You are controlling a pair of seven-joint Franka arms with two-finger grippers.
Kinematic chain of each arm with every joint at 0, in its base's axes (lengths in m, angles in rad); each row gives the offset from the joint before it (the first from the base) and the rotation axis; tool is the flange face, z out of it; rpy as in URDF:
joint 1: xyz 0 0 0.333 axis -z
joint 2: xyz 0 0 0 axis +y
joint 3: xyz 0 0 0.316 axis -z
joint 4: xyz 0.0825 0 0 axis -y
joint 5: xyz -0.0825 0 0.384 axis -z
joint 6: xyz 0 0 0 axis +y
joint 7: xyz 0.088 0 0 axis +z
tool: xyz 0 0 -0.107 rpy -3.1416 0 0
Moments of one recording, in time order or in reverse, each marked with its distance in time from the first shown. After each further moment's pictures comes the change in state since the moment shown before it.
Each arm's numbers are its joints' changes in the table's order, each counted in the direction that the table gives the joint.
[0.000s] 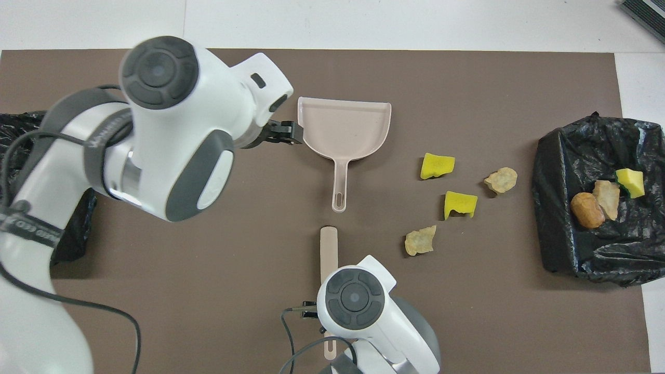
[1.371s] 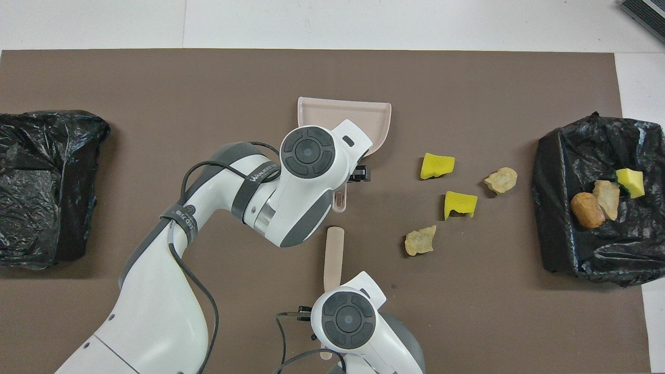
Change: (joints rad) left arm 0.159 0.150 0.000 -0.117 -0.005 -0.230 0.231; right arm -0.047 0.035 0.010 -0.089 -0.020 -0.195 -0.099
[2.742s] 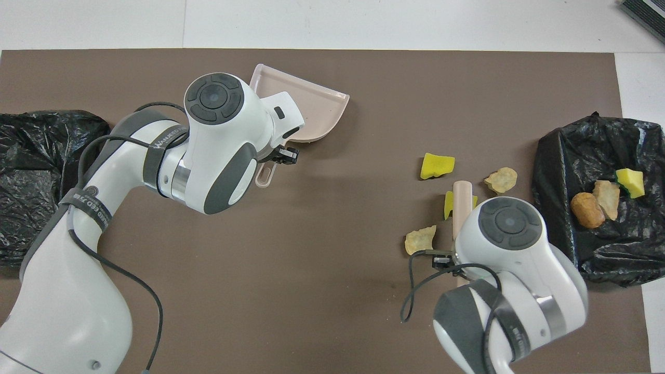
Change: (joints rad) left arm -0.180 -0.085 -0.023 0.004 -0.005 0.175 -0.490; right arm 0.511 -0.167 0.014 0.016 0.316 0.391 0.340
